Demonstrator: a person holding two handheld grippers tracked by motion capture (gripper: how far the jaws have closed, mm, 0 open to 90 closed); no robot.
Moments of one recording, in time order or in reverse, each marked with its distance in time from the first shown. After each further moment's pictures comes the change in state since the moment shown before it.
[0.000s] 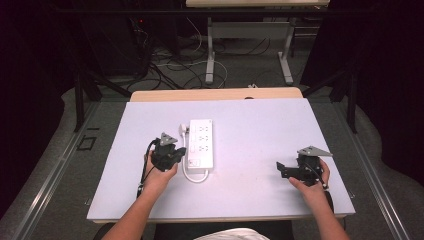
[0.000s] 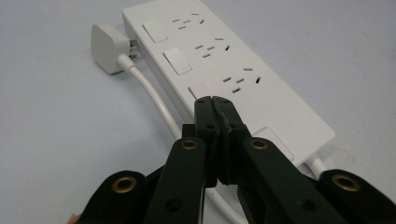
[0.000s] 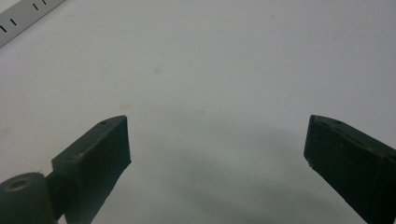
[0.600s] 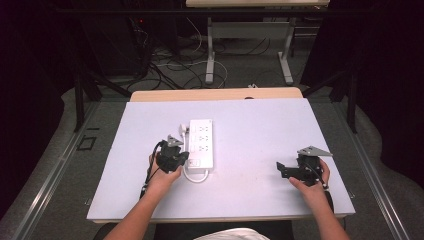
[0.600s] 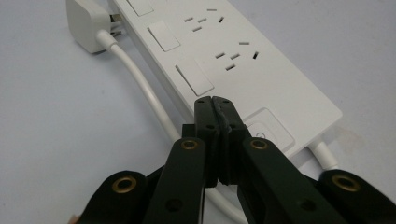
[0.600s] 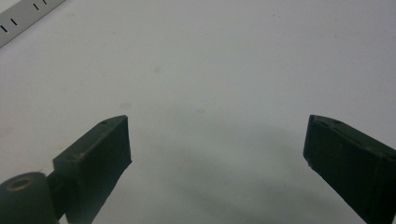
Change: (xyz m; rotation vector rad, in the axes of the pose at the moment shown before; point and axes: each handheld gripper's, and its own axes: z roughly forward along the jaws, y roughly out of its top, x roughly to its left) left arm -0.009 -0.003 0.014 0.086 0.010 0.041; right arm 0.000 0.000 0.000 0.004 0.004 0.006
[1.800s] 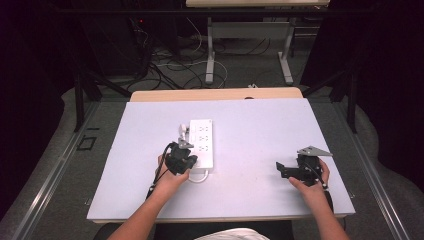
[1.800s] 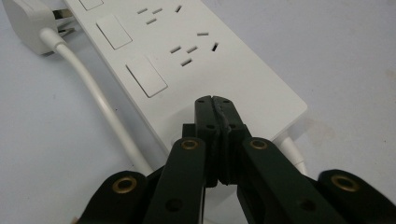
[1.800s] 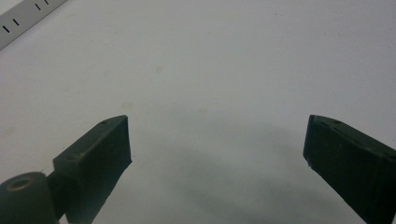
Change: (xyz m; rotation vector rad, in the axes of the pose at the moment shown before) left arm -0.022 0.006 0.009 0.052 -0.037 0.041; right arm 0.000 0.000 0.001 -0.001 0.011 0.004
